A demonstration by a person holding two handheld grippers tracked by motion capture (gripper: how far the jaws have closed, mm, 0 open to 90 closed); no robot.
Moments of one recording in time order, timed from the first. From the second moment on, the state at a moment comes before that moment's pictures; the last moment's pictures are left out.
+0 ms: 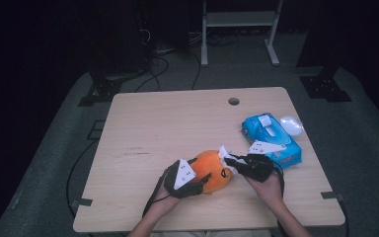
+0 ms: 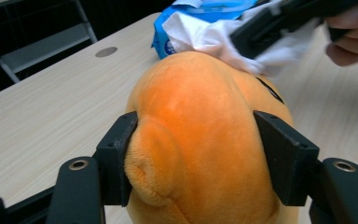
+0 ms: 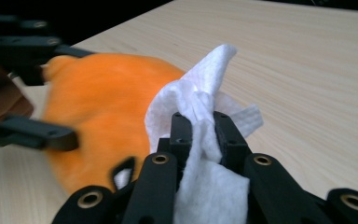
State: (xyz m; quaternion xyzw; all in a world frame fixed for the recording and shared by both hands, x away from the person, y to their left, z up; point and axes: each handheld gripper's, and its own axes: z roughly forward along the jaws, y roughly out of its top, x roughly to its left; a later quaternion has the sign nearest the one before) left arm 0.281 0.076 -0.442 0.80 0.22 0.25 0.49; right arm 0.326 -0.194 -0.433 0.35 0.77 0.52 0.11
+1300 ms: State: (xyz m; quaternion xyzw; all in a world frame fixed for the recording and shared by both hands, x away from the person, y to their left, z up) left arm 0.295 0.105 -0.449 0.79 0.28 0.18 0.52; right arm 0.308 -0.187 -0.428 0.34 0.78 0.52 0.10
